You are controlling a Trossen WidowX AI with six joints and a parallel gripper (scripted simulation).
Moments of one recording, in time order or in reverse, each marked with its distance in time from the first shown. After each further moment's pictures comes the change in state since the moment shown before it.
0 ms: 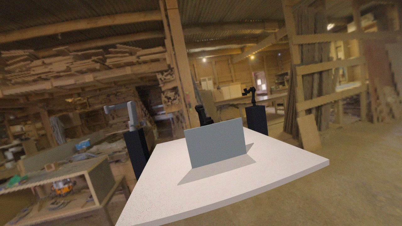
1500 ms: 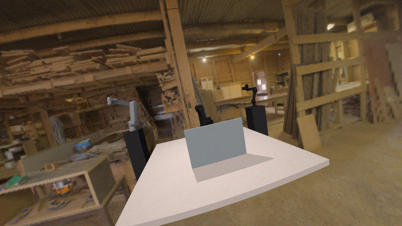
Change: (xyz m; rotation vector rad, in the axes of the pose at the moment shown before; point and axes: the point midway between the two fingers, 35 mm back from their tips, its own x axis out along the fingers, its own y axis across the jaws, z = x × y) arm 0.001 -0.001 0.004 0.000 -0.002 -0.005
